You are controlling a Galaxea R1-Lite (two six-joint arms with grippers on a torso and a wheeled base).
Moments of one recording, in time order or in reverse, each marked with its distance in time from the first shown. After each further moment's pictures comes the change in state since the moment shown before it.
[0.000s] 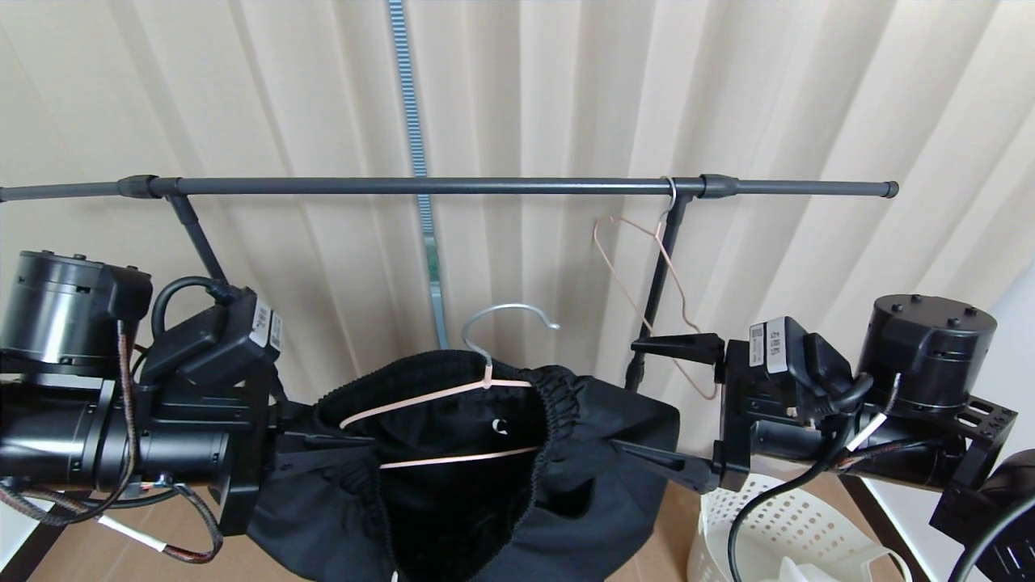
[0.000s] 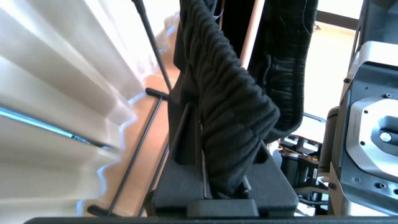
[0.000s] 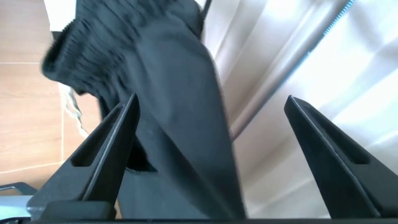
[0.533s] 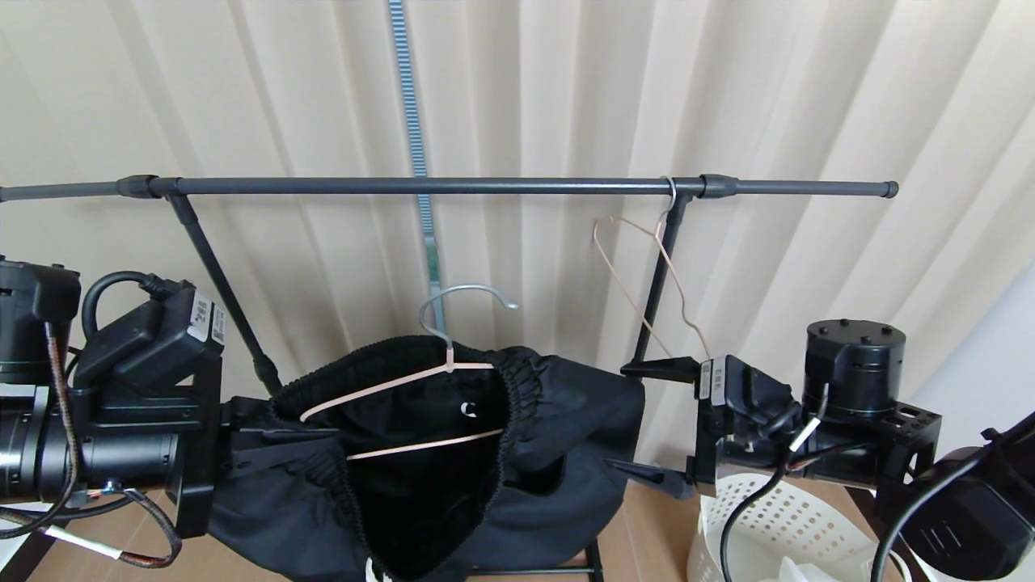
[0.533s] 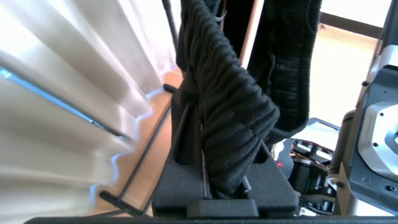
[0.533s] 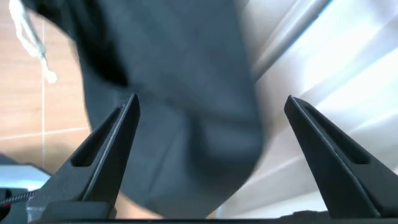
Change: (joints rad) left arm 0.083 -0.076 0.033 0.000 -0.001 -0.003; right arm -0.042 0.157 -0.016 -0.001 0.000 -0.149
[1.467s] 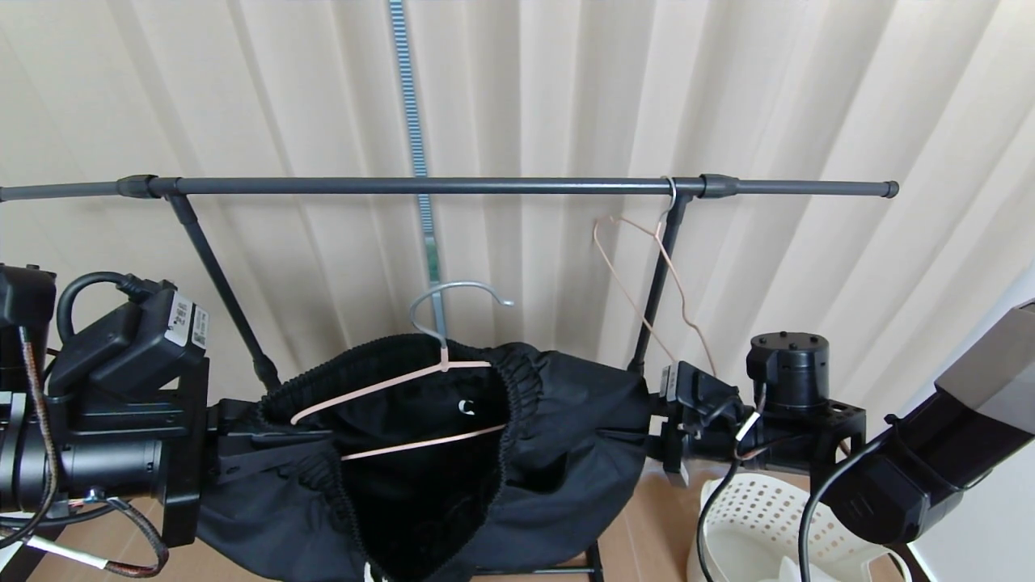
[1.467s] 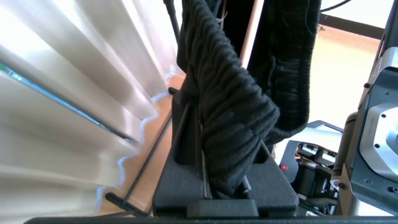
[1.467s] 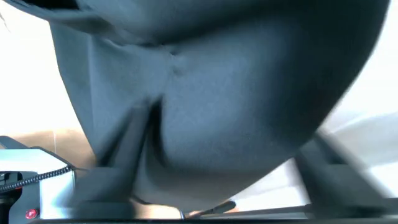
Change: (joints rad) left arm 0.001 -0.036 0.015 0.000 -0.001 0.000; right arm -0.038 0.182 -0.096 0.001 -0.011 -0.004
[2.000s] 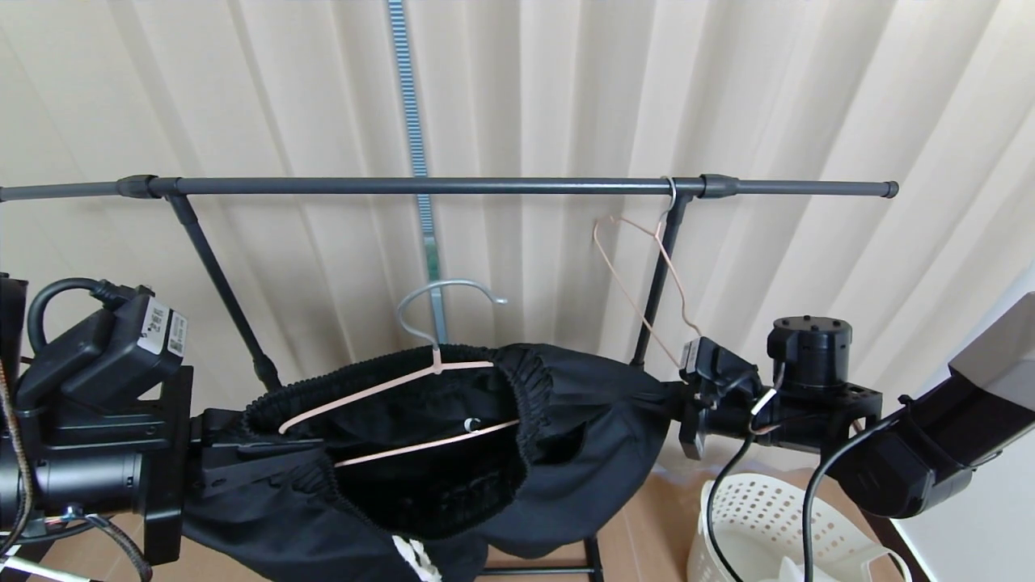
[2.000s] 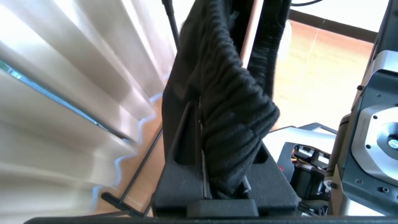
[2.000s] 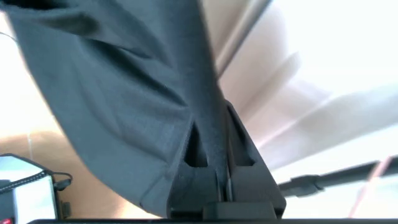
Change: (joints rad) left arm 0.004 -0.048 0.026 0.000 0.000 -0.034; right arm -0.100 0.005 -0.048 0.009 0.002 0.003
